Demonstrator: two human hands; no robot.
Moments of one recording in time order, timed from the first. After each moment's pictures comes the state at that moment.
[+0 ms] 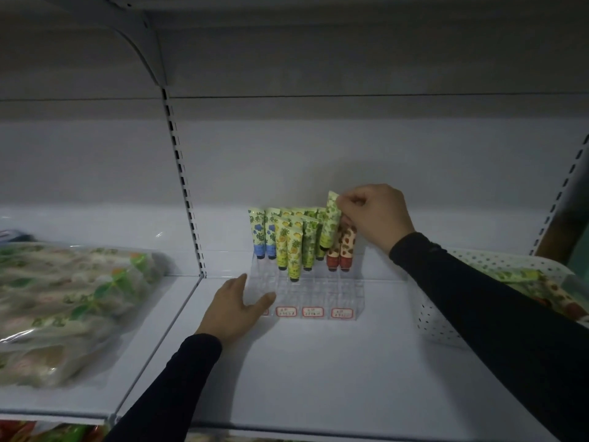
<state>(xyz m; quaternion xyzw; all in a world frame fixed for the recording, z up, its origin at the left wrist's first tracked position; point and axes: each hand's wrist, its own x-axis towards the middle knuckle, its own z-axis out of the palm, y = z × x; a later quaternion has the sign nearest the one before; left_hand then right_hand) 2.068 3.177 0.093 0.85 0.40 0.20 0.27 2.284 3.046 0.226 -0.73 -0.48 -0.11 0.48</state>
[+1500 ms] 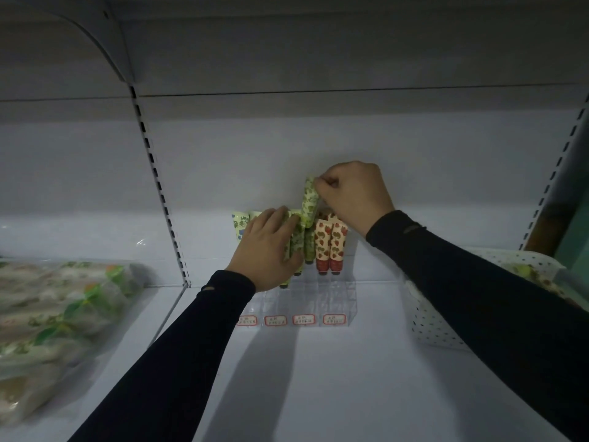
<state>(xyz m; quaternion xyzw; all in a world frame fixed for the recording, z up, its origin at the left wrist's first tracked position) 2.155 3.193 0.164 0.95 0.18 0.25 -0.03 2.289 3.070 0.250 -0.71 -0.54 -0.26 0.38</state>
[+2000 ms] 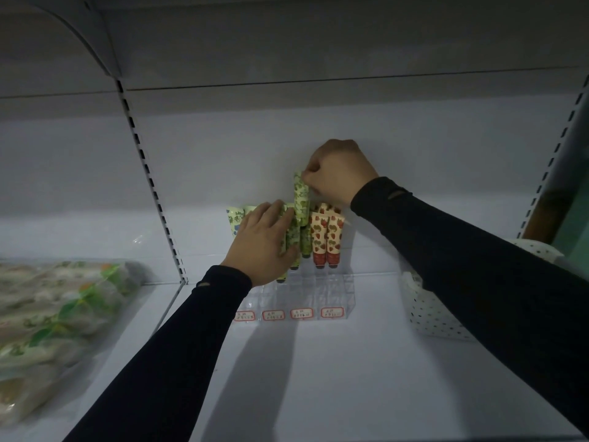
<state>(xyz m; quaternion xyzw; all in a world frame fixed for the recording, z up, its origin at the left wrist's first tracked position) 2.157 3.193 0.166 0.95 0.18 0.23 -0.04 2.293 3.088 0.278 -0.78 -0.54 -0.21 0.22</state>
